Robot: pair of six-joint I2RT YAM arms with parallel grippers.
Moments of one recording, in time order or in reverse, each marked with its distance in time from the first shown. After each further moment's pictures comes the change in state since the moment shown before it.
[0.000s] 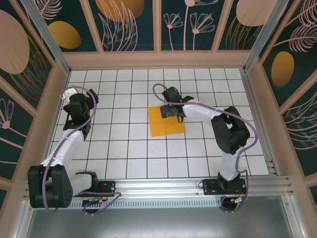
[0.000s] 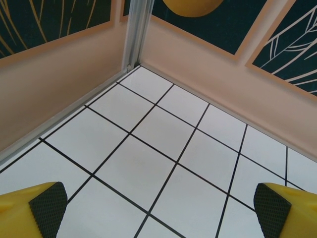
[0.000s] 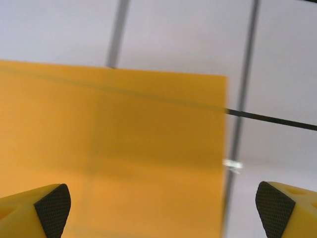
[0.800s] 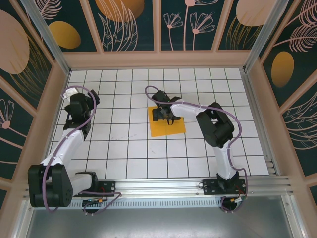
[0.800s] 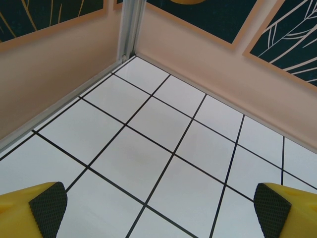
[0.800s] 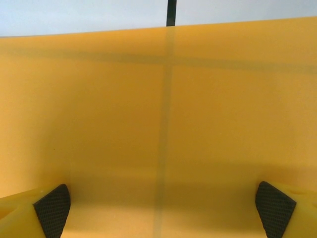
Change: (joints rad) left arm 0.000 0.010 0.005 -0.026 0.028 -0.004; right arm 0.048 0.201 0.132 -0.076 -0.047 0.190
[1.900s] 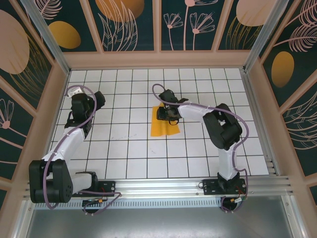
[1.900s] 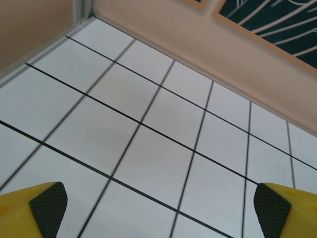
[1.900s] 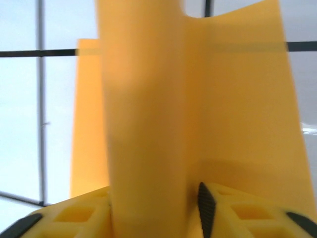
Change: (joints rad) left arm 0.000 0.044 0.002 -0.018 0.208 -0.038; right arm -0.061 -0.109 -0.150 0.195 -0.270 0.060
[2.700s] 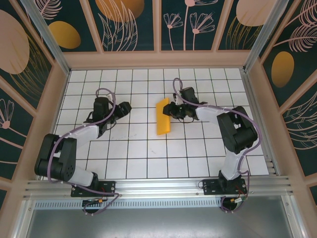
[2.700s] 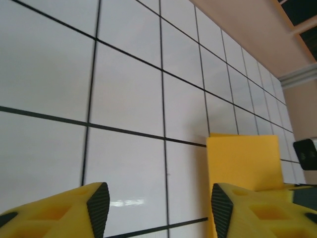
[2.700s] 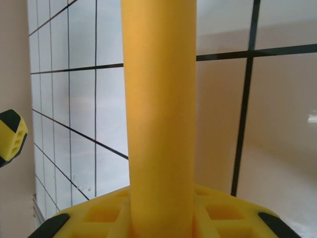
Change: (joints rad) left arm -0.228 0.259 -0.049 0.227 0.471 -0.216; right arm -0.191 -0.130 -0.241 0.336 -0.485 0.066
